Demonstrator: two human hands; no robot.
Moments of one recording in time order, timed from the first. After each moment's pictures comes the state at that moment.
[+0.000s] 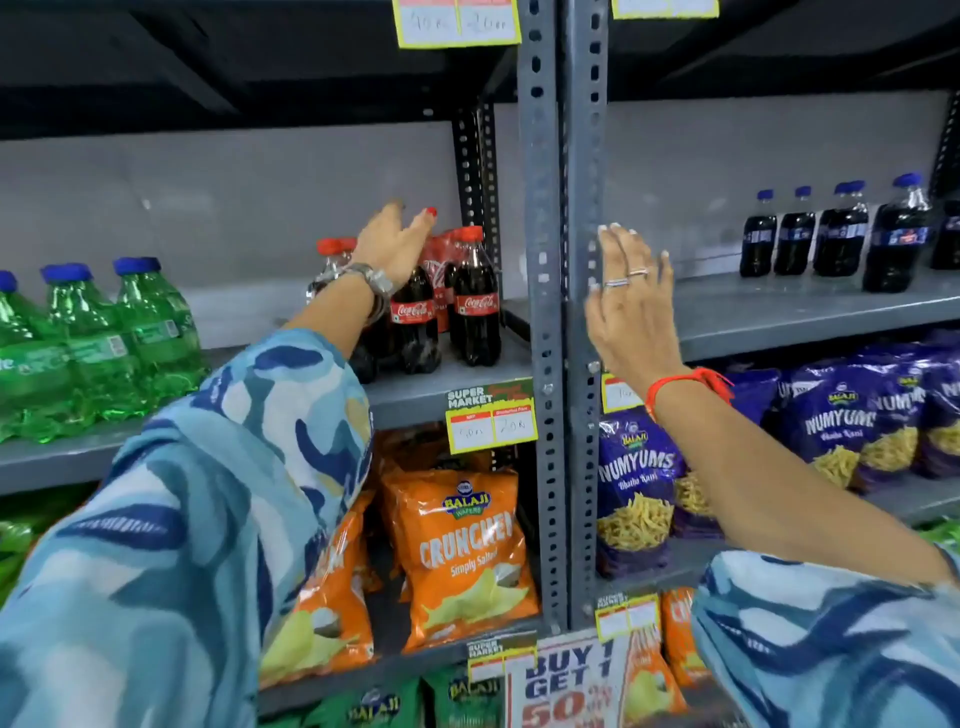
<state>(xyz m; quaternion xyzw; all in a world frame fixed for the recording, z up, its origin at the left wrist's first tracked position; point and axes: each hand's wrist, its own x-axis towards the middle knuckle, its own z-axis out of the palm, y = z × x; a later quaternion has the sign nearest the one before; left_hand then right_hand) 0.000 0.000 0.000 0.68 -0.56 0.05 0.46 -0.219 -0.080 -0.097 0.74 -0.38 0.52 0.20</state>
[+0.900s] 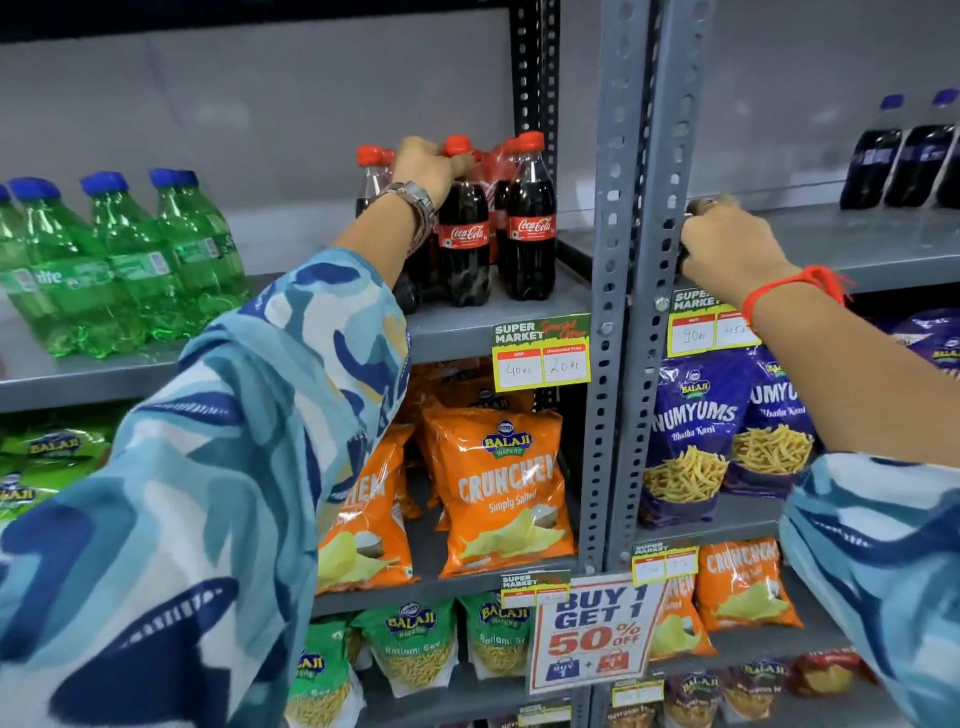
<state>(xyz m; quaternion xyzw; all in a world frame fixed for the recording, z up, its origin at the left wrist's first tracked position) 0.023 -0.020 -0.009 0.67 -0.50 -0.05 0.55 -0.231 -0.121 -0.085 0.81 -0.47 0.25 0.23</state>
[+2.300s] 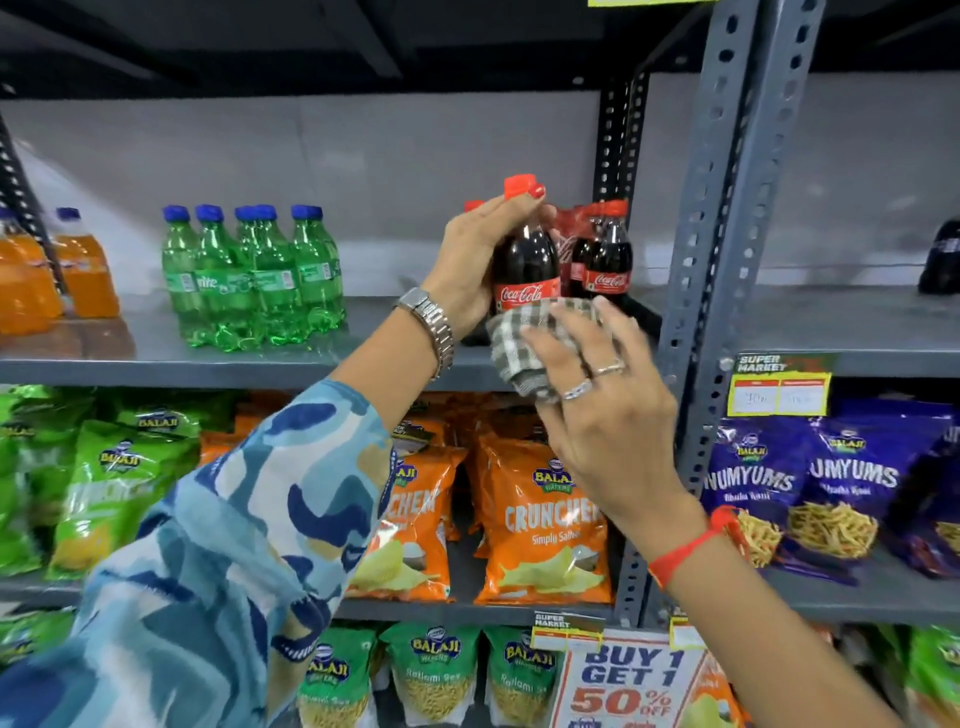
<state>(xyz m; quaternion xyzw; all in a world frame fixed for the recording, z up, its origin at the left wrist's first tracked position) 0.004 0.084 -0.033 0.37 -0.51 -0.29 0.72 -0.141 0.083 -0.140 0.78 -0.17 0.56 0.21</state>
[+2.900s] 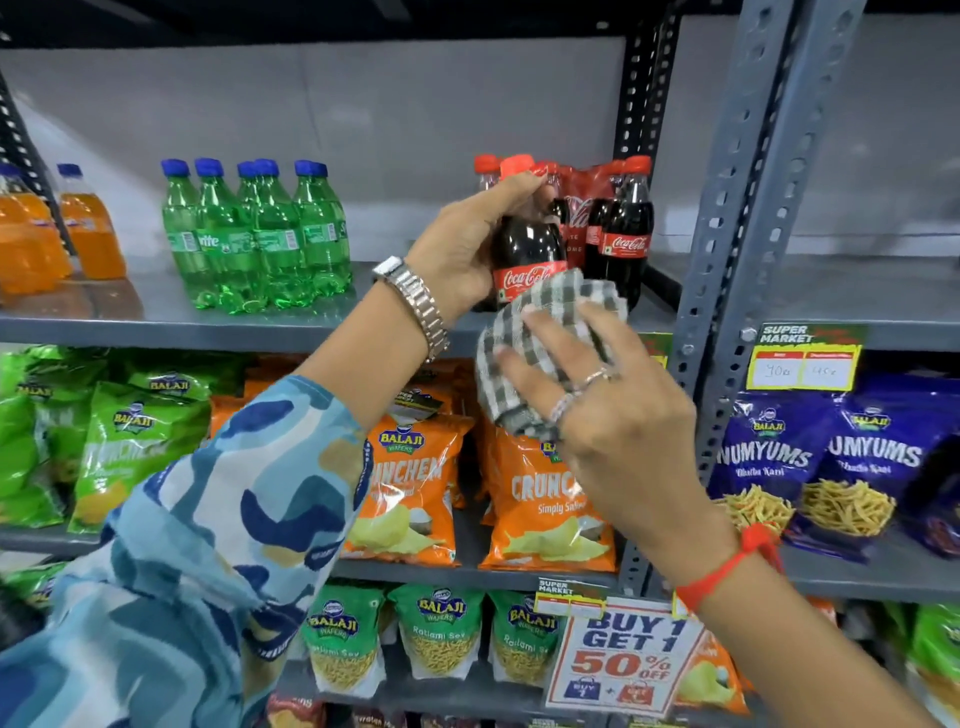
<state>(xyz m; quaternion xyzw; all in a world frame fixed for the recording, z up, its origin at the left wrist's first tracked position) 0.008 0.099 -0.043 0.38 -0.42 -0.40 0.72 -0.155 0.105 -0.149 0.80 -0.12 0.51 0.30</state>
